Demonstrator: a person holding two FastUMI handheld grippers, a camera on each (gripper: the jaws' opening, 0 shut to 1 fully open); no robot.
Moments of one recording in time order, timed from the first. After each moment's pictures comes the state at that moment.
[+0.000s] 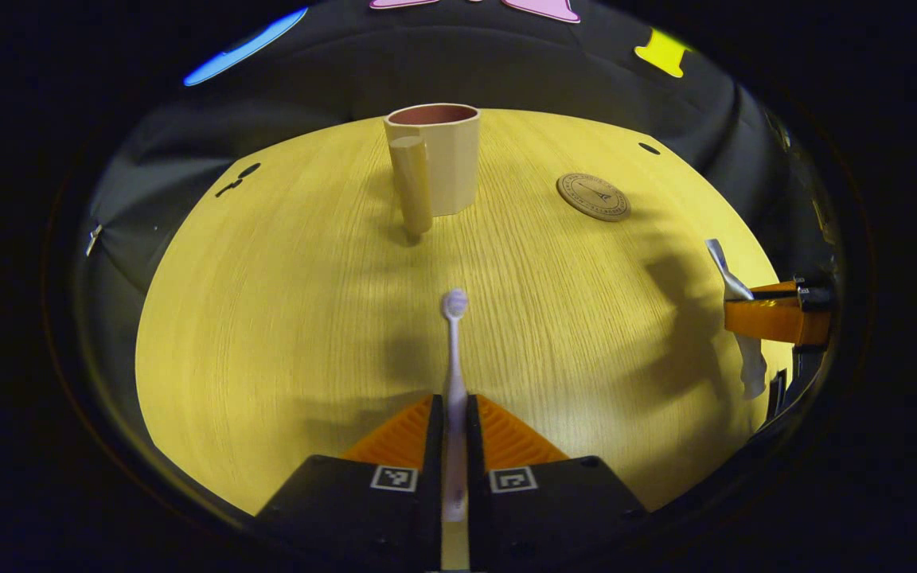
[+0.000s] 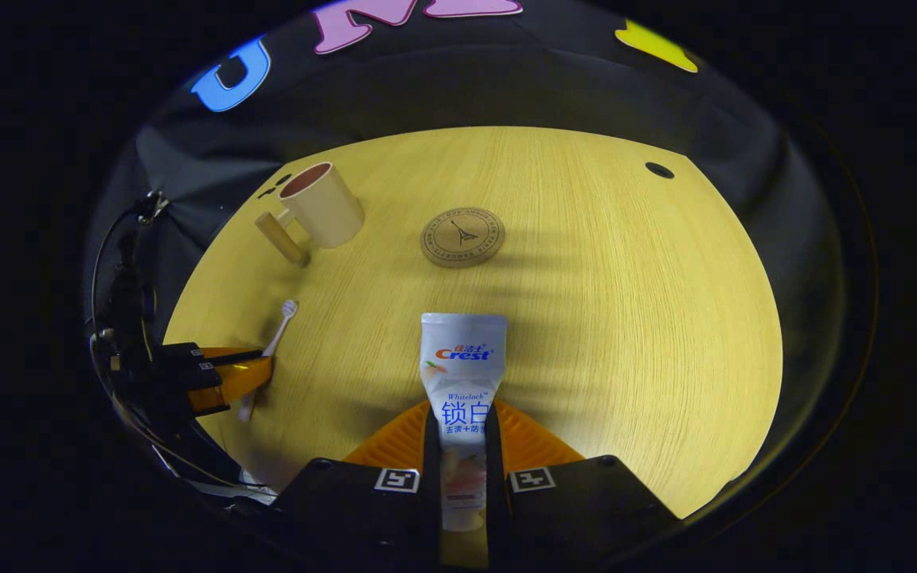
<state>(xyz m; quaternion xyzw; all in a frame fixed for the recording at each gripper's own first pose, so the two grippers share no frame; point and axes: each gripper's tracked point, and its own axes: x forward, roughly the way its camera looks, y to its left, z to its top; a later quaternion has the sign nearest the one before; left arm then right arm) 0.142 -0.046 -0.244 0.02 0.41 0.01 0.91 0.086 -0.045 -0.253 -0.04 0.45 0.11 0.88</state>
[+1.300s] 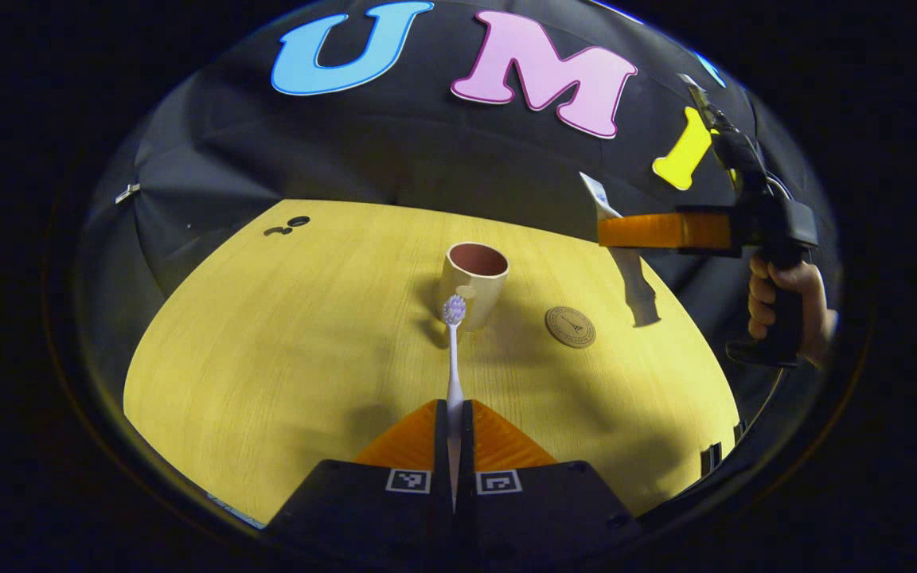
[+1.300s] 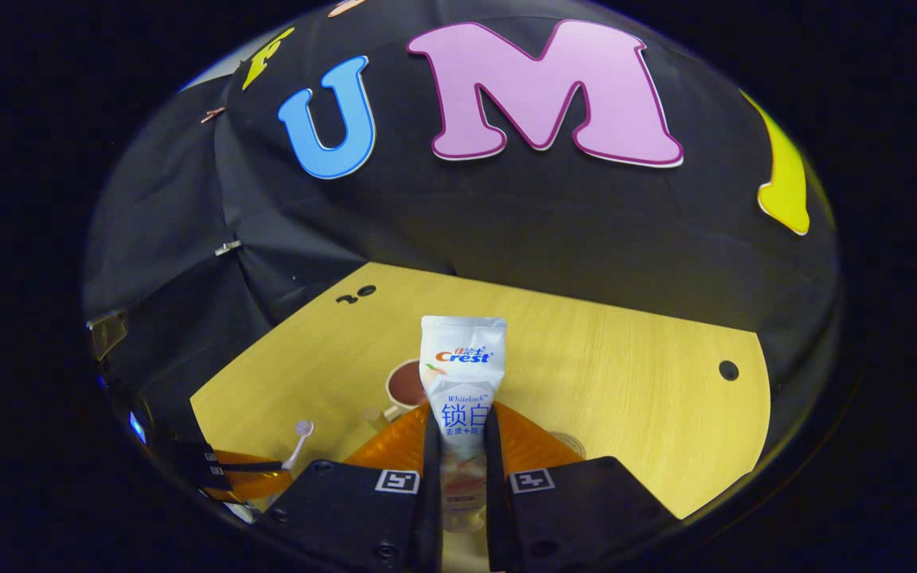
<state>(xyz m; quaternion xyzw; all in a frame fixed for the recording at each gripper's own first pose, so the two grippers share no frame) 0.117 -0.023 -0.127 -0.09 0.23 0.01 0.97 0.222 0.113 -0.097 -0.07 0.24 0.25 0.94</state>
